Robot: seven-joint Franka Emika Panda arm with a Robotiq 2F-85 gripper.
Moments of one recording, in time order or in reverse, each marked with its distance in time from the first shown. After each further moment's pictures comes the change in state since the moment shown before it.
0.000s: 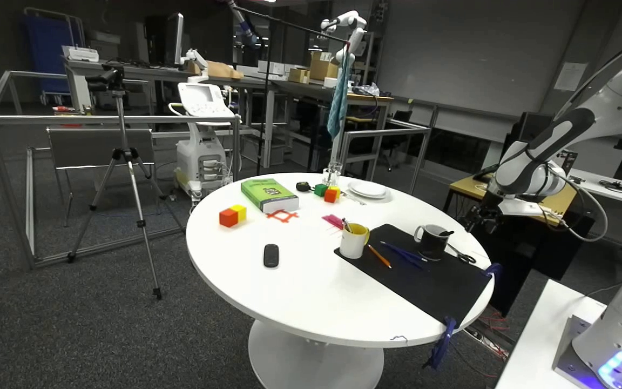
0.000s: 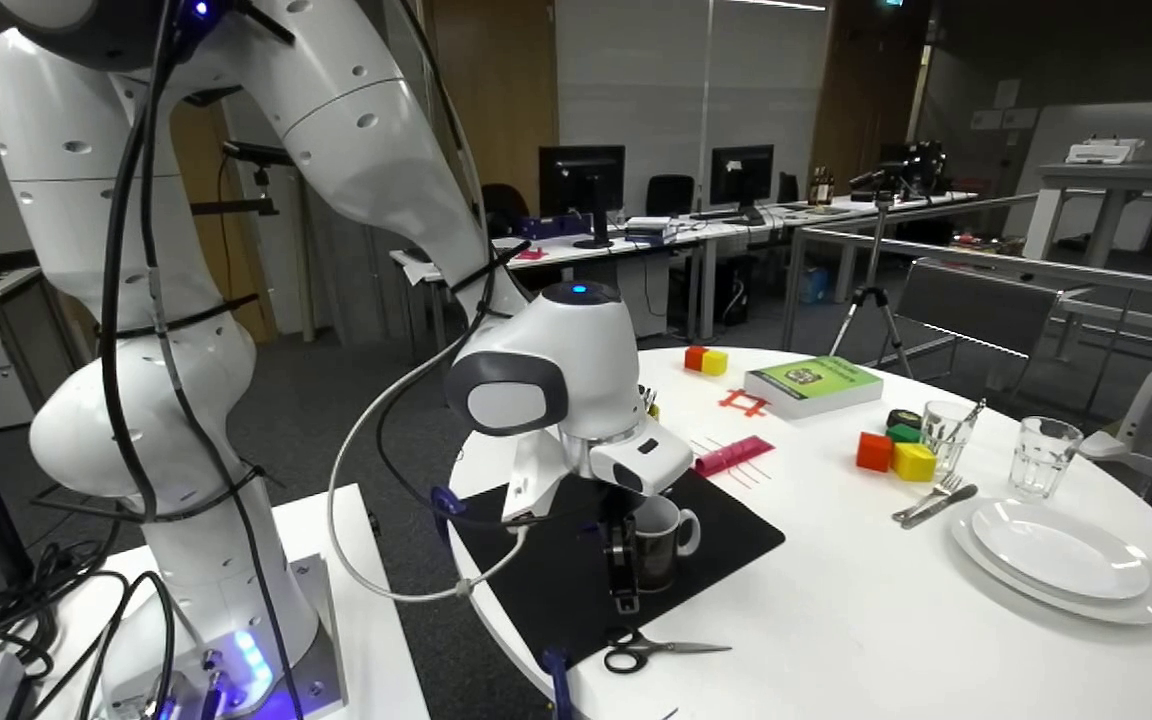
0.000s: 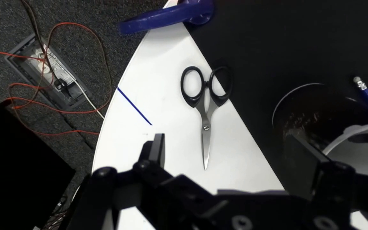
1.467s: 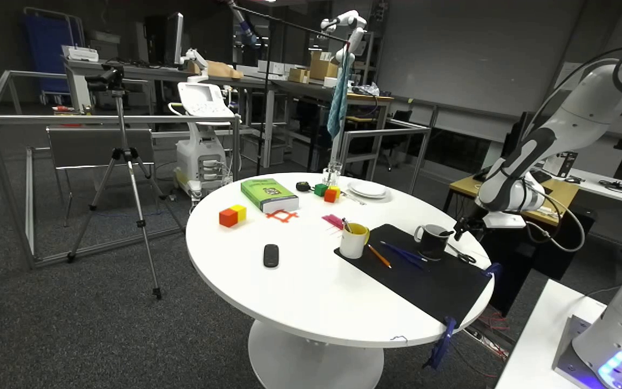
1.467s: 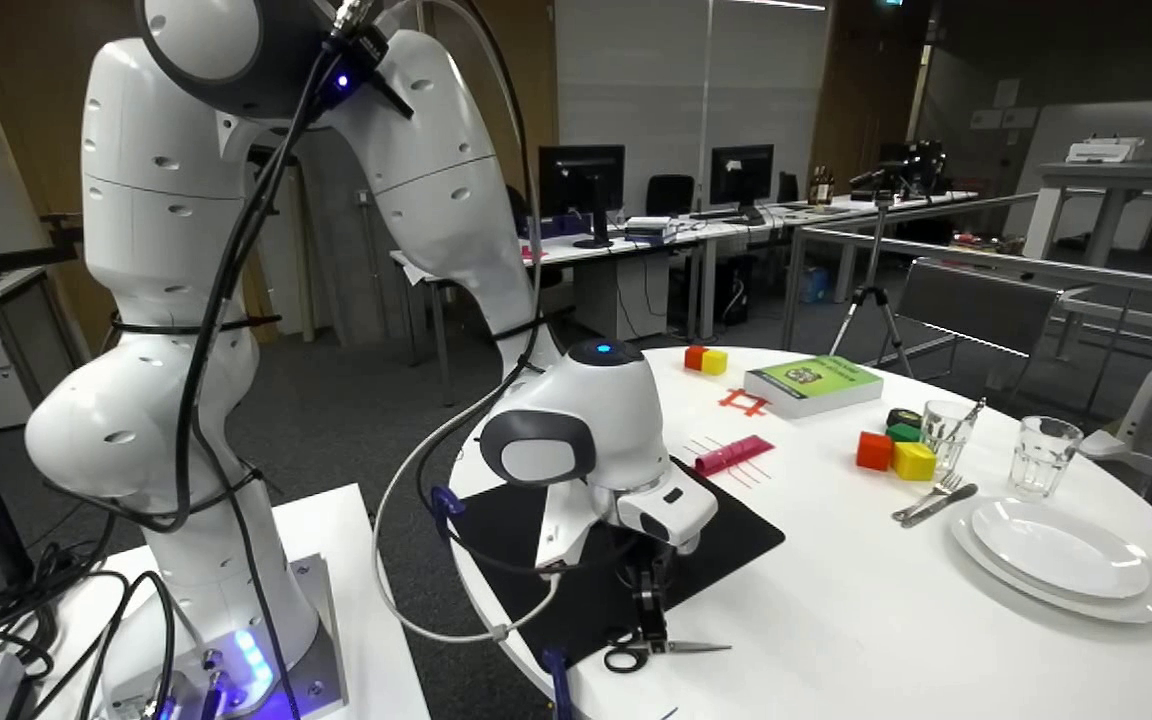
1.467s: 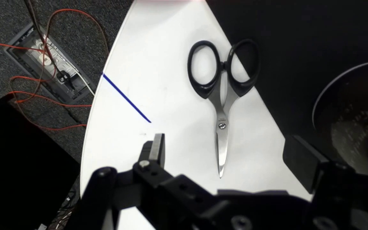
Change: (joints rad) arm -0.037 0.256 0.060 0.102 0.058 0.189 0.003
